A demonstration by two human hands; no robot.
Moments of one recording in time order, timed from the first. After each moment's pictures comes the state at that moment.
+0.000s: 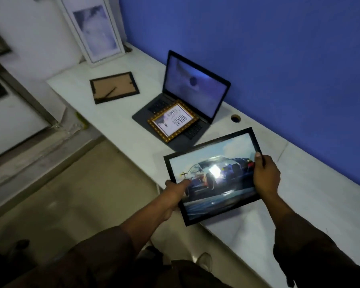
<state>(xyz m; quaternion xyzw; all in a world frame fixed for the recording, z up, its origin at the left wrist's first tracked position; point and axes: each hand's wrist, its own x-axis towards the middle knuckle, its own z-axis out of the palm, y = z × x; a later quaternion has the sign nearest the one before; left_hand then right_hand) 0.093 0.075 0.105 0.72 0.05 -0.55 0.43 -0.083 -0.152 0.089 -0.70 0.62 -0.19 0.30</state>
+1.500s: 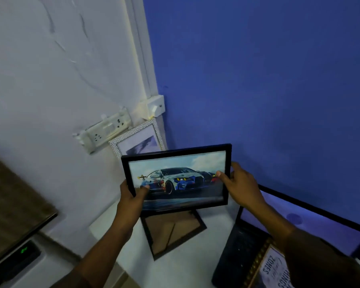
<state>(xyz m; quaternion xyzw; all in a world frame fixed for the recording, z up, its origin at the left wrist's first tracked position) 0.732 0.001 0.210 0.76 -0.17 -0.20 0.60 0.524 -0.242 0.215 -0.82 0.40 -0.21 0.34</state>
